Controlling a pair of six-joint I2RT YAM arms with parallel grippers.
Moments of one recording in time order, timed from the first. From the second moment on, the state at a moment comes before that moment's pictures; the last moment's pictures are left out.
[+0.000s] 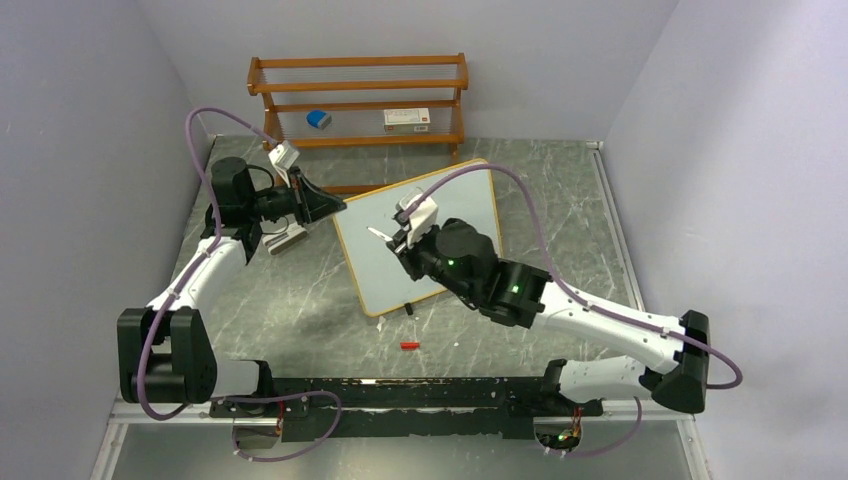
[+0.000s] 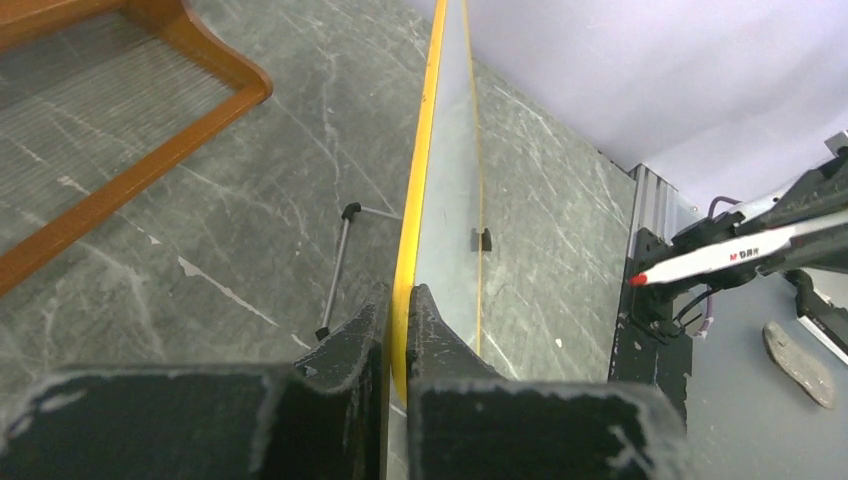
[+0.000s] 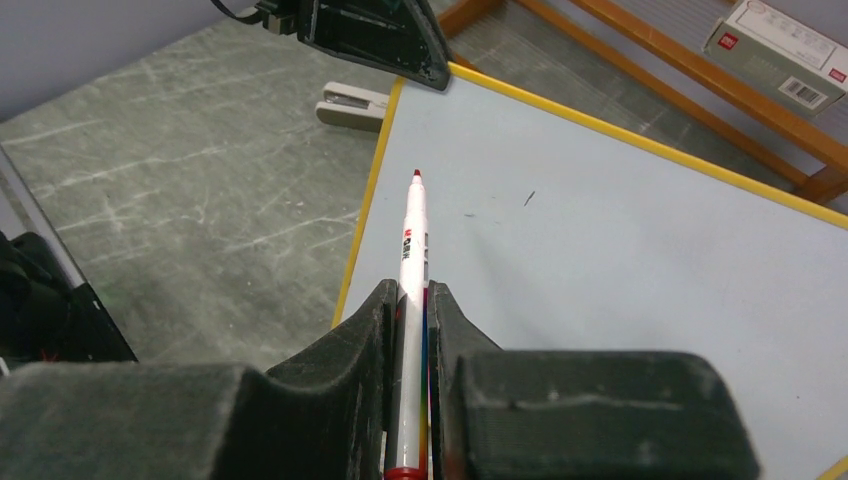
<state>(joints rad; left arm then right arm) -0.03 1.33 0.85 0.28 1.13 -0.26 1.13 1.16 1.07 -0.12 0.30 0.00</state>
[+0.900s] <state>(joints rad) -0.04 1.30 0.89 0.14 1.08 -0.14 1.32 1.55 1.40 -0.28 0.71 0.01</state>
